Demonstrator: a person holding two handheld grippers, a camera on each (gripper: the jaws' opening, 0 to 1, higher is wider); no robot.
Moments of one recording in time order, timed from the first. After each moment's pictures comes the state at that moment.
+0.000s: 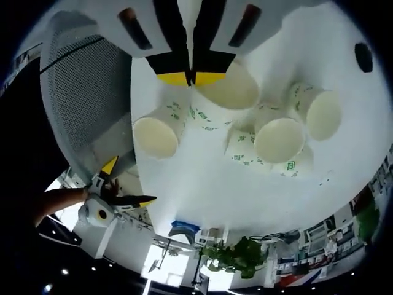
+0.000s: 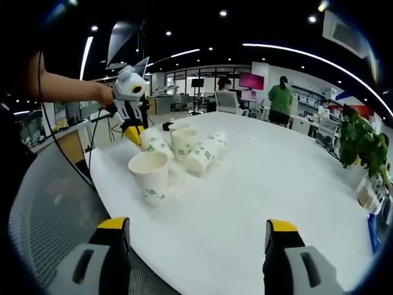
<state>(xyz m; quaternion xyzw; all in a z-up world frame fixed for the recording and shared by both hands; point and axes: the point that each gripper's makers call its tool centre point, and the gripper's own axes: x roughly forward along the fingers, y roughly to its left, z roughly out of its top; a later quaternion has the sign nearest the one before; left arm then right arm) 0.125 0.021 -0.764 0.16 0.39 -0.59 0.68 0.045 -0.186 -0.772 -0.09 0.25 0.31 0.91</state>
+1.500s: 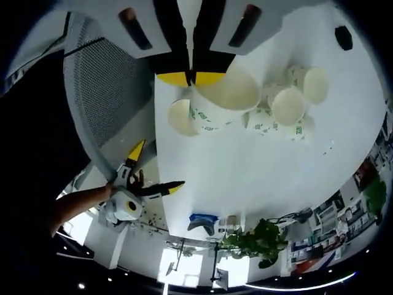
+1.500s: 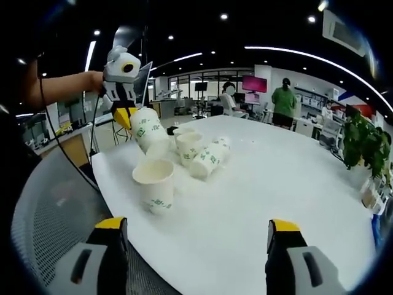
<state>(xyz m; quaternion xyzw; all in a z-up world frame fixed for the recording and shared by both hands) 0.089 -0.003 -0.706 0.21 0.36 -0.62 0.67 0.043 -0.179 -0.768 -0.09 0.24 0.33 0.91</state>
